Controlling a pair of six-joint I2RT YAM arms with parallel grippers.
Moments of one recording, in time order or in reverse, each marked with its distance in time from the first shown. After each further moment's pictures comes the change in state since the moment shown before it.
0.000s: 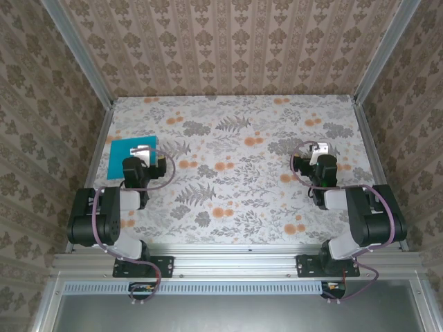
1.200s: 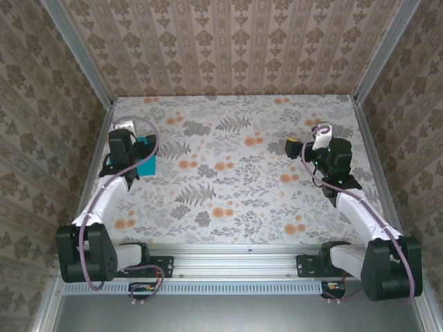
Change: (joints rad) left arm -0.002 -0.290 0.419 -0.845 -0.051 -0.217; right arm 0.035 -0.416 0.232 -0.515 -0.295 0.034
